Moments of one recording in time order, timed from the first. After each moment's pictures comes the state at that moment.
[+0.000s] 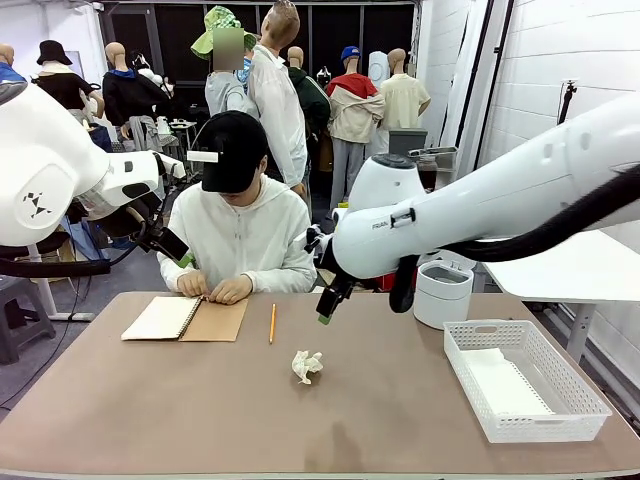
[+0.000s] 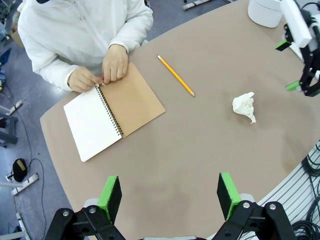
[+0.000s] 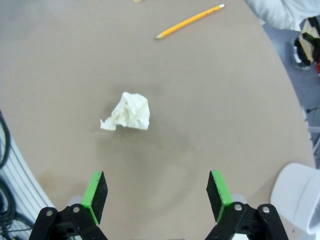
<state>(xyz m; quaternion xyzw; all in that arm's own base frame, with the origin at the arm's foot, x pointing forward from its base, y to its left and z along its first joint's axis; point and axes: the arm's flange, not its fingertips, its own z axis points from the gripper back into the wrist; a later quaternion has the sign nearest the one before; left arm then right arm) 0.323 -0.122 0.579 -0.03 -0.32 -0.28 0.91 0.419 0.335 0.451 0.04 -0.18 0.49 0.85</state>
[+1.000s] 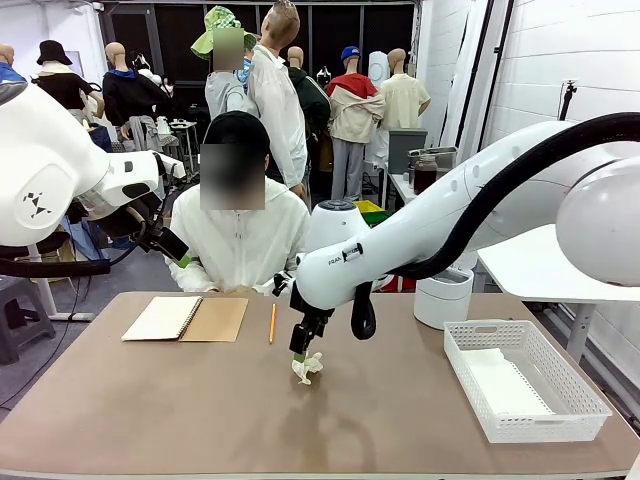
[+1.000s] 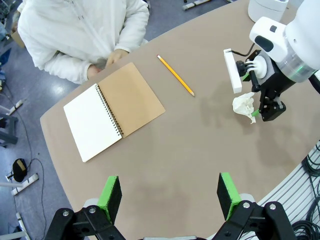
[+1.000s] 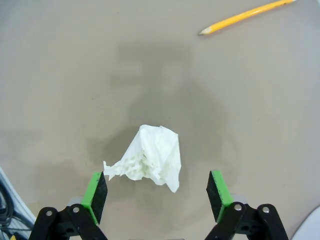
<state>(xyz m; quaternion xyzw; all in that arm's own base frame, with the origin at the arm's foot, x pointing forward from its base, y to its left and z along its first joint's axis) 0.323 -0.122 0.579 -0.03 -0.32 -0.28 0.91 0.451 0.400 0.355 0.04 -0.08 0.53 0.84</state>
